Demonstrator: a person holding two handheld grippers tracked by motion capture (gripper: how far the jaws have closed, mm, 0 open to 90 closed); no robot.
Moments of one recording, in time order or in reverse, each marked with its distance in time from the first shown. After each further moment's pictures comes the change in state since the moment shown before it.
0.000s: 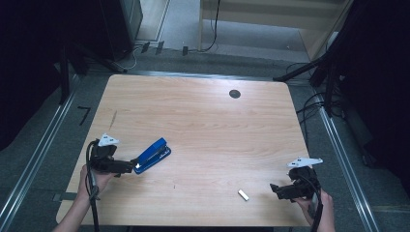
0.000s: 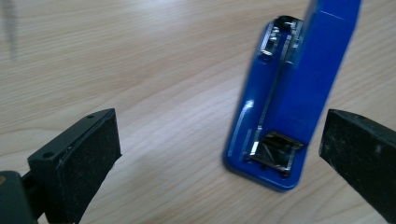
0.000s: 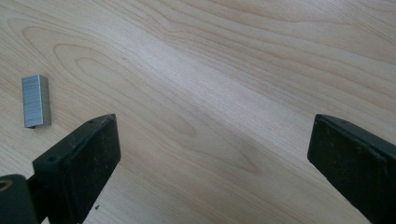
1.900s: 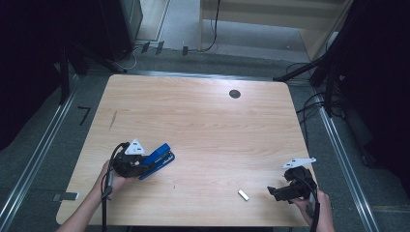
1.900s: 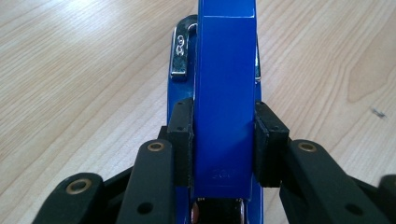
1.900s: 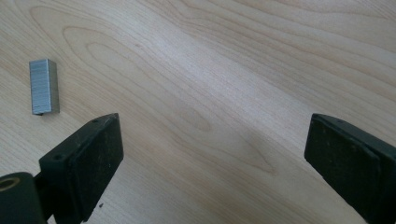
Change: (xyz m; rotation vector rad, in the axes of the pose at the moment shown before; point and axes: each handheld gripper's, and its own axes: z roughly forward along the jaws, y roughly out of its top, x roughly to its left) left arm -0.041 0.008 0.028 0.055 -0.201 0.349; right arm 0.006 0.003 0.007 0.055 0.027 -0.039
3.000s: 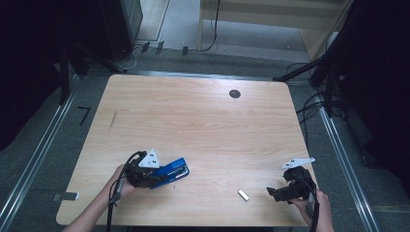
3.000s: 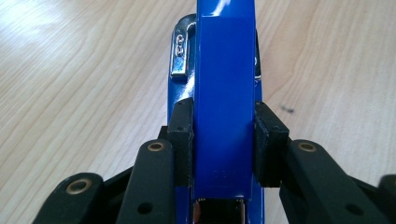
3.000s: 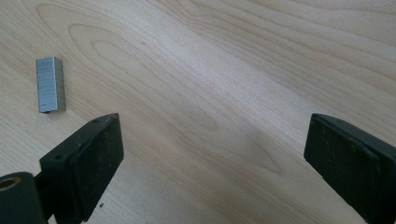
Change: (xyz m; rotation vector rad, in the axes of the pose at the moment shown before) left arm -0.041 0.012 0.011 0.016 -0.136 0.200; right arm 0.001 0.000 0.001 0.011 0.017 -0.004
